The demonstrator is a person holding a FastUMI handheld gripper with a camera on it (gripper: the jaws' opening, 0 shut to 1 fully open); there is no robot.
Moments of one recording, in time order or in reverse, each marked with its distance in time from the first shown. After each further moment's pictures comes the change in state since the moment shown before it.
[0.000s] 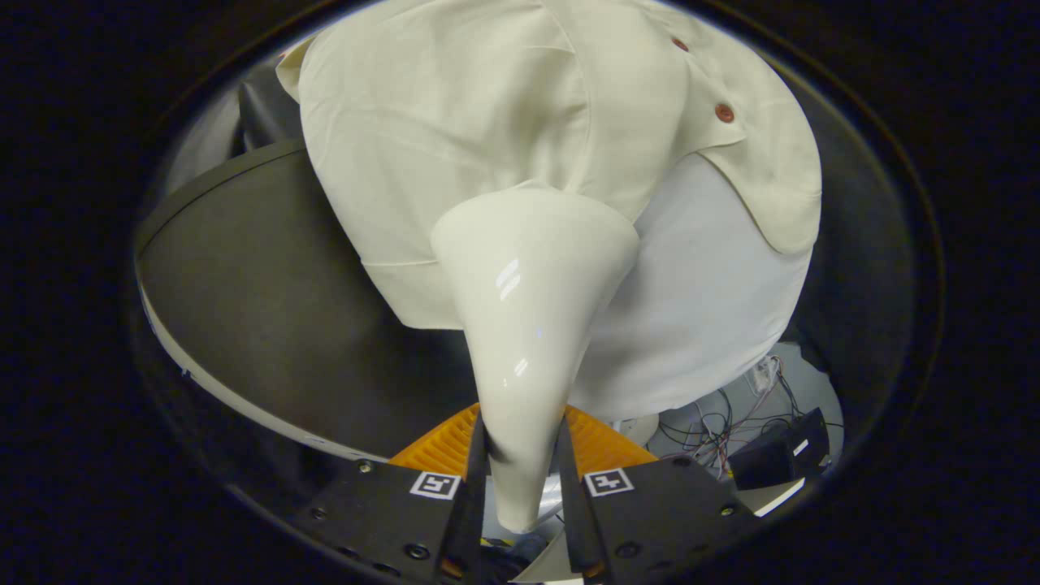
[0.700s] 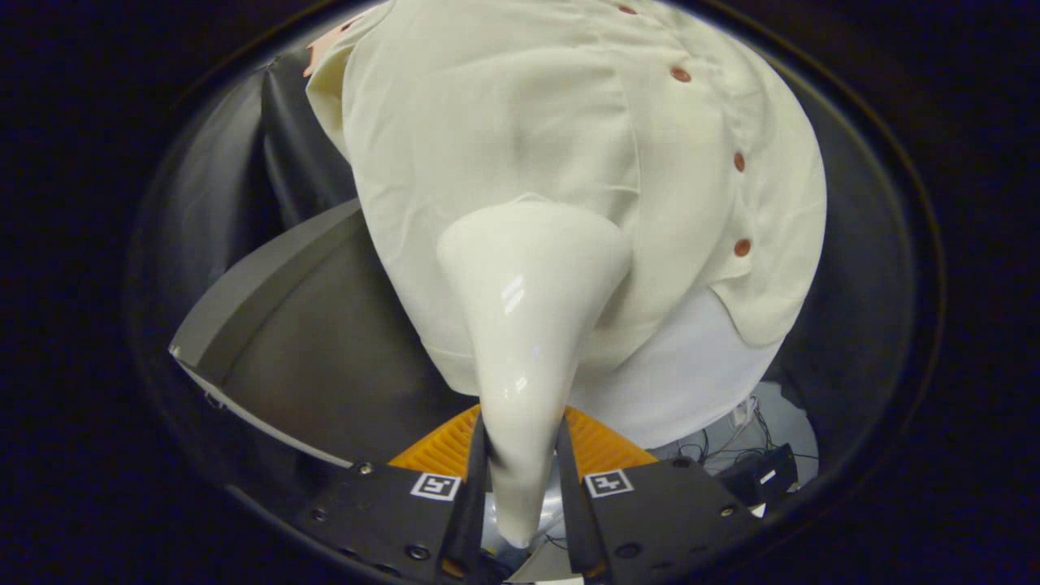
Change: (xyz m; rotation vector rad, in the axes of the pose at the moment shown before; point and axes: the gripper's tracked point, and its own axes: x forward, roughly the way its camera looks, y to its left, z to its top) arm -0.022 0.016 0.021 -0.086 -0.055 -0.032
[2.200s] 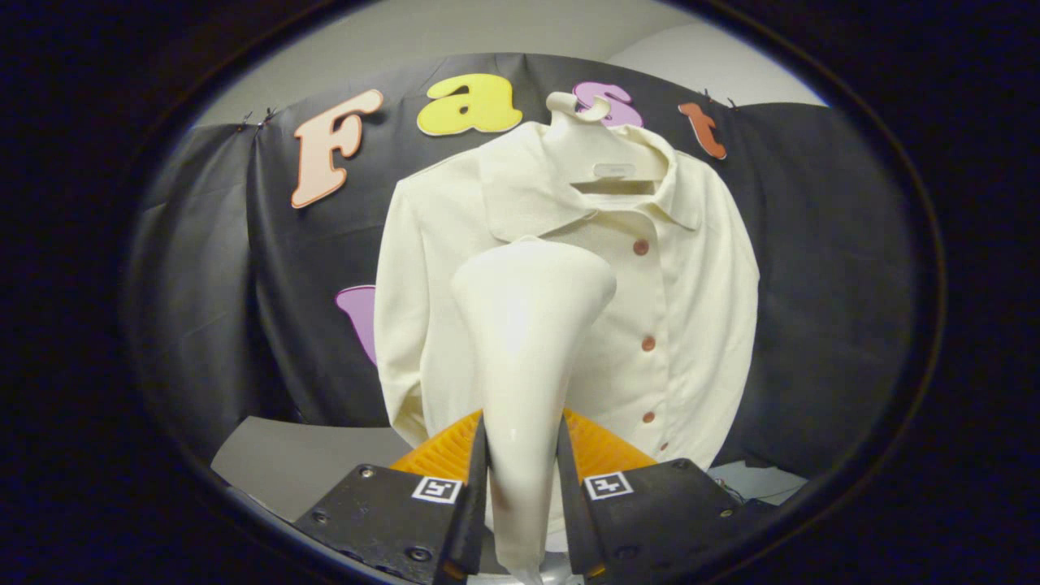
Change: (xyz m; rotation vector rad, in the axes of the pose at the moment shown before) arm -0.147 0.057 0.247 0.061 -0.501 -0.157
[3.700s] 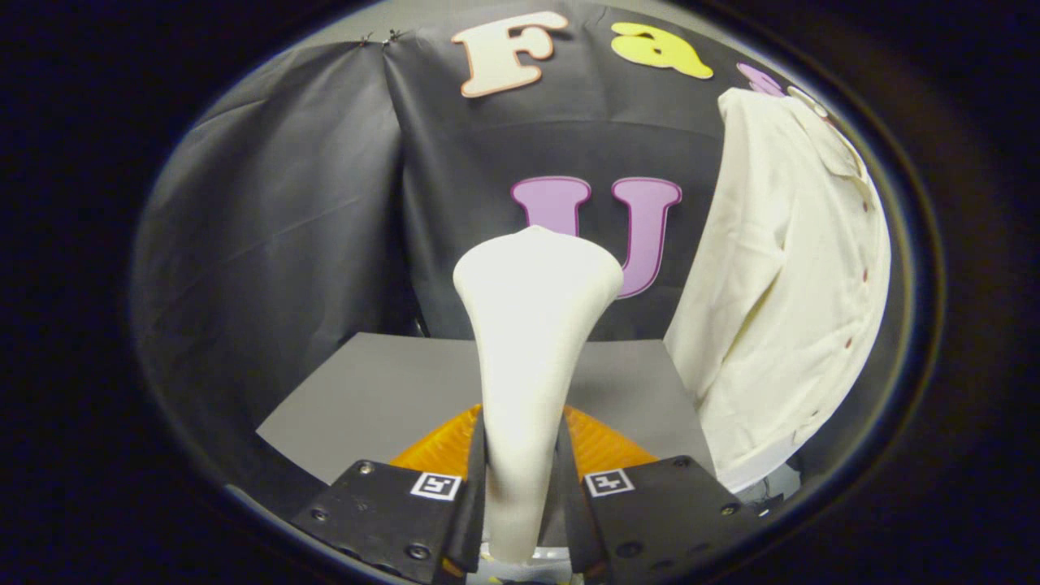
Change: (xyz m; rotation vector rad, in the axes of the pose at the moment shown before) arm -0.036 0.254 -0.102 -0.141 0.173 0.311
